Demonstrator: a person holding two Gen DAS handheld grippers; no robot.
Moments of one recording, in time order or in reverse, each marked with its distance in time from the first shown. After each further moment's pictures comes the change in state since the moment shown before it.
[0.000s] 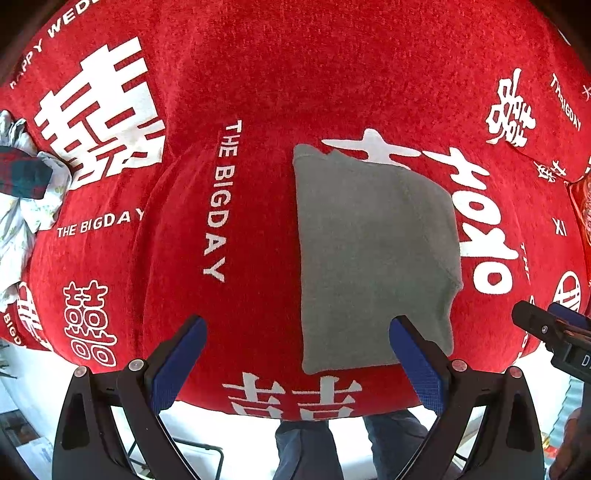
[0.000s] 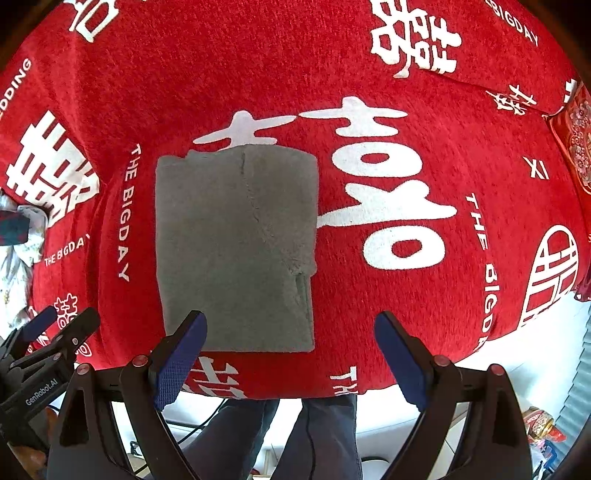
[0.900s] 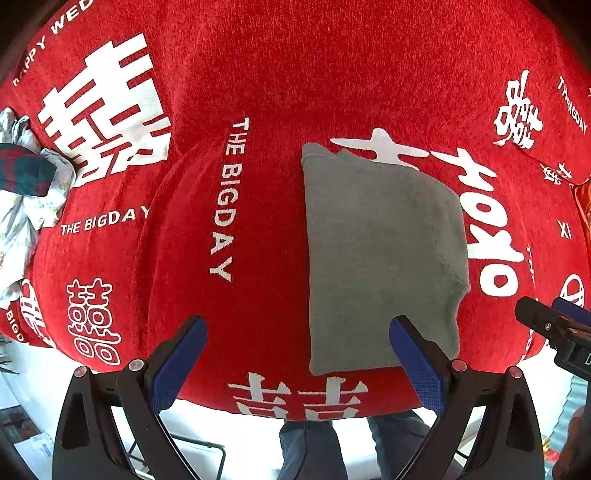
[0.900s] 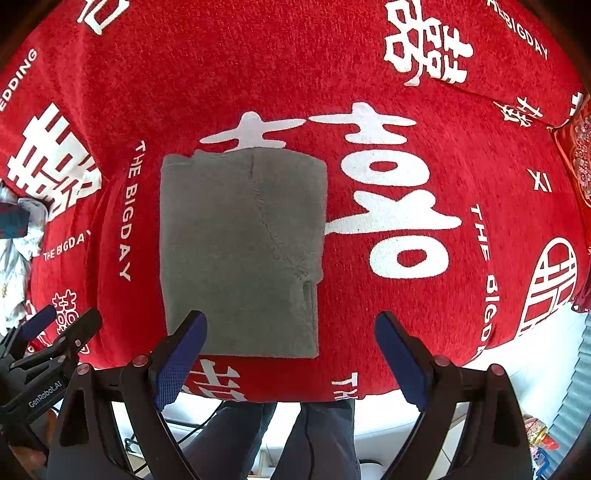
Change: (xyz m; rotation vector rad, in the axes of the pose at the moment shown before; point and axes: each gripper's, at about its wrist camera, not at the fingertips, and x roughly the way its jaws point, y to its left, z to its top) left arm 0.003 0.005 0.002 -0.009 0.008 0.015; right arm 0.001 0.011 0.006 -0.030 -0.001 -0.010
